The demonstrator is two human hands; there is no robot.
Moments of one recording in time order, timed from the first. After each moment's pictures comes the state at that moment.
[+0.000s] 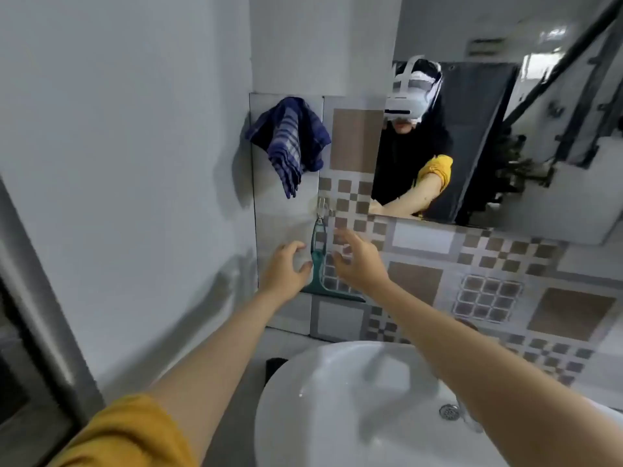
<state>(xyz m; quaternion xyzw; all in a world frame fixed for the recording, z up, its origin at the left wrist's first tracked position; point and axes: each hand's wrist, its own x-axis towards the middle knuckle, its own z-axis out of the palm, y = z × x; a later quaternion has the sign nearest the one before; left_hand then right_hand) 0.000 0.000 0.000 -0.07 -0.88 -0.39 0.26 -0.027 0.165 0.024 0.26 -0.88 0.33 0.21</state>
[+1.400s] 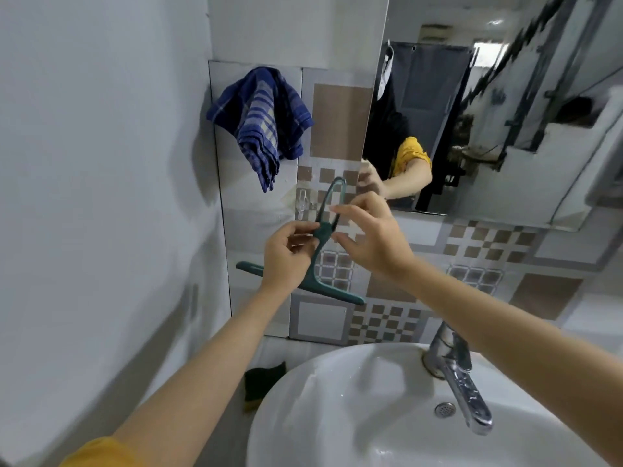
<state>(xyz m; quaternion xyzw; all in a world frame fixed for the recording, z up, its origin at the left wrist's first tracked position) -0.027 0.027 0.019 -0.15 -0.70 -0.64 0.28 -0.037 0.193 0.063 0.36 -0.81 0.18 0.42</state>
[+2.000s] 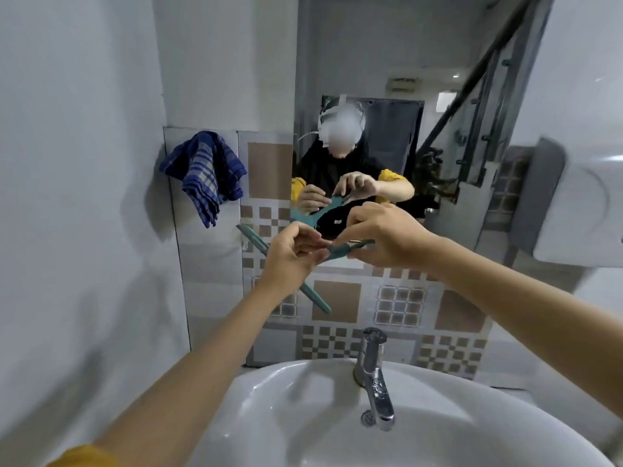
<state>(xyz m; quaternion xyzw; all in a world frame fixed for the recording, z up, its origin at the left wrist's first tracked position) 0.026 0.131 0.091 -0.27 -0.71 -0.62 0.22 0.034 0.327 0.164 0.45 -0.84 -0.03 0.31</state>
